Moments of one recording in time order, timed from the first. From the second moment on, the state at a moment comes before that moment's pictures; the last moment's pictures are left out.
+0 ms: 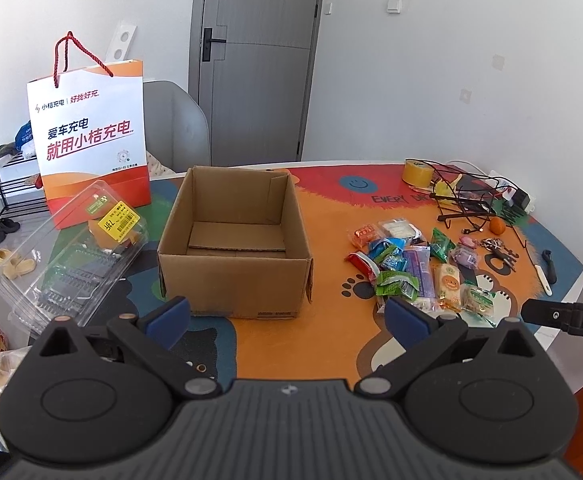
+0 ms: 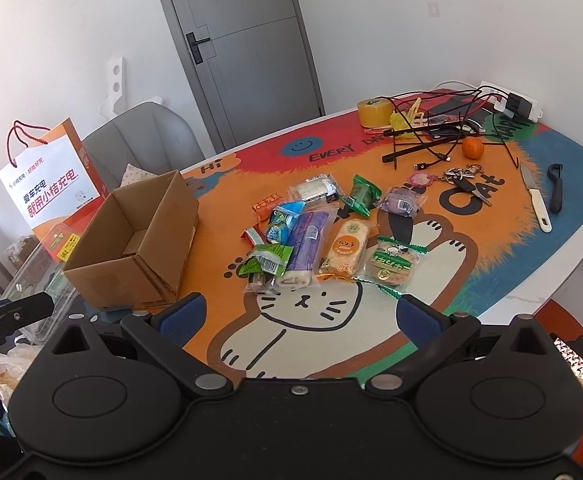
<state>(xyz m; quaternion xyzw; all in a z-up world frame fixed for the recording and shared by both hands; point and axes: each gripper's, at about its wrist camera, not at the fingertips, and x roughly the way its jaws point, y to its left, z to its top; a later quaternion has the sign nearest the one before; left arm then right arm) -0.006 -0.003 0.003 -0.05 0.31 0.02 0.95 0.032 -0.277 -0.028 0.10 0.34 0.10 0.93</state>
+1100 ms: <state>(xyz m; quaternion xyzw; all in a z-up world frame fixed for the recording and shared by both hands) -0.010 0.003 0.006 -0.05 0.30 0.02 0.95 0.028 -0.270 -0.030 0.09 0.34 0.11 0.93</state>
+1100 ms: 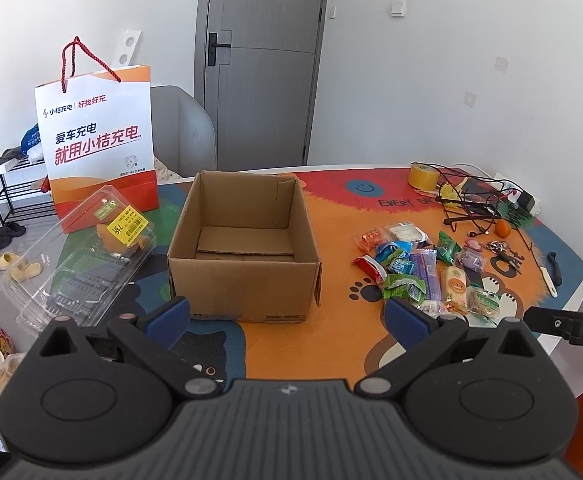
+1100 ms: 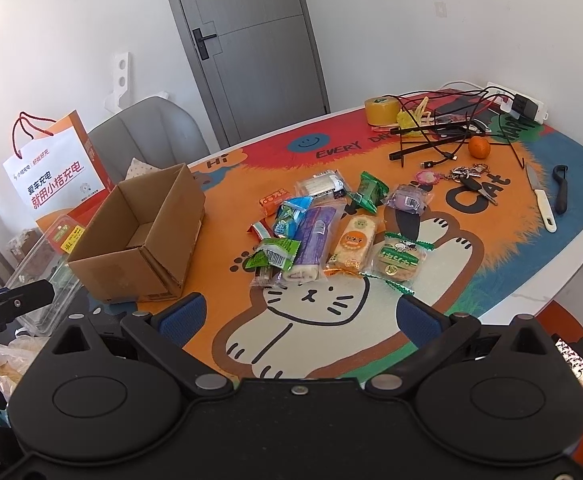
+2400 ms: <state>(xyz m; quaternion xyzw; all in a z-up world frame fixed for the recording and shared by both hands) 0.072 -0.054 -0.040 -0.03 0.33 -0.04 0.94 0.080 -0.297 -0.088 0.13 0.36 0.08 0.92</state>
